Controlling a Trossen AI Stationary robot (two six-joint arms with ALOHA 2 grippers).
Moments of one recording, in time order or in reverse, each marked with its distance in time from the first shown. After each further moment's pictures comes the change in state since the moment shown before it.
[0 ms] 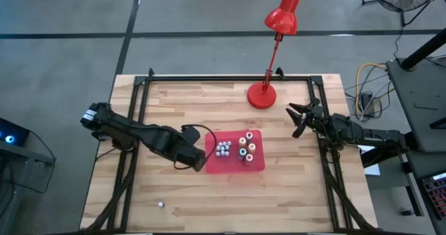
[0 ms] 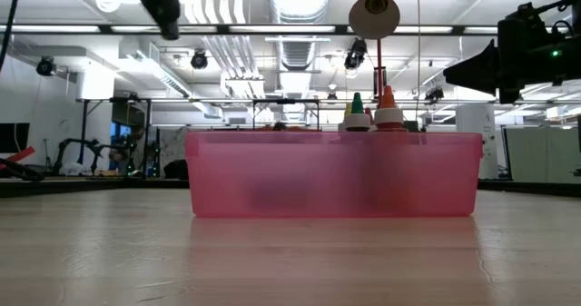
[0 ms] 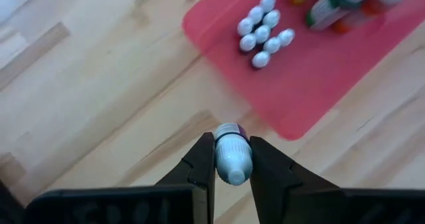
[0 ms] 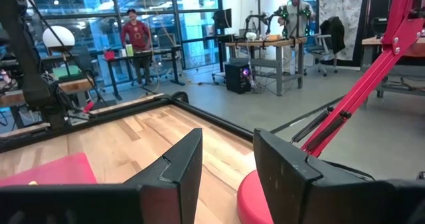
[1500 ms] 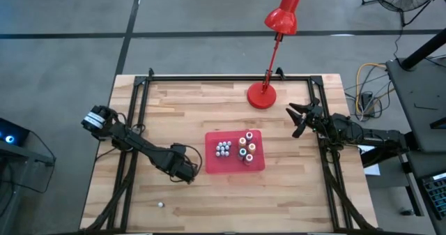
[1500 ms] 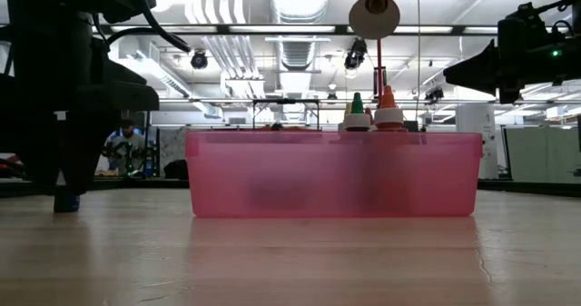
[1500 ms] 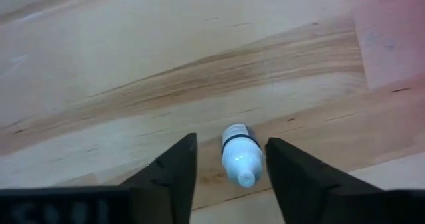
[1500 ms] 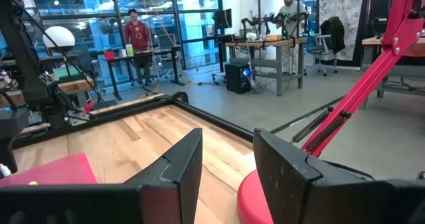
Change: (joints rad) left arm -0.094 0.035 -0.645 0.479 0.148 -0.496; right arm 0.000 0.000 0.000 0.000 0.000 0.000
